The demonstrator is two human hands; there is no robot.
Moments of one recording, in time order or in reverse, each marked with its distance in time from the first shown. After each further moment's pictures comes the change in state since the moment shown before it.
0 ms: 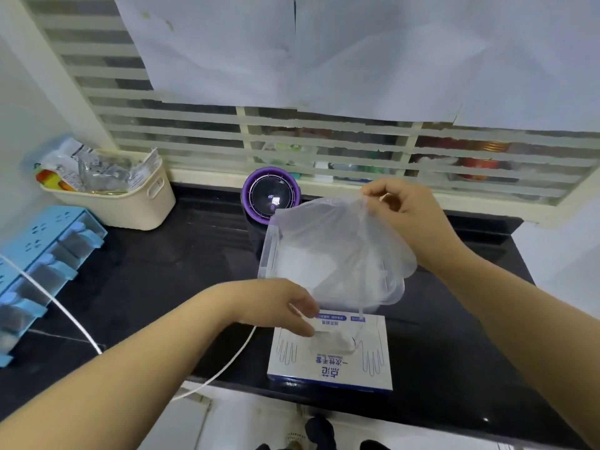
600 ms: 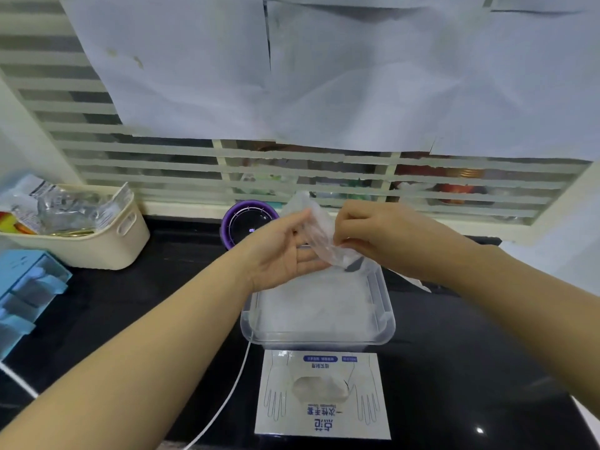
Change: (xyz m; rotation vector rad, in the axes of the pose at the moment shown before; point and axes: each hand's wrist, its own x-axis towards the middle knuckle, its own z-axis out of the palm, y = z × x) left_hand 0.034 0.055 -0.082 -1.431 0.218 0.184; right_hand 0.041 -0.006 -0.031 -0.756 -0.355 -0.616
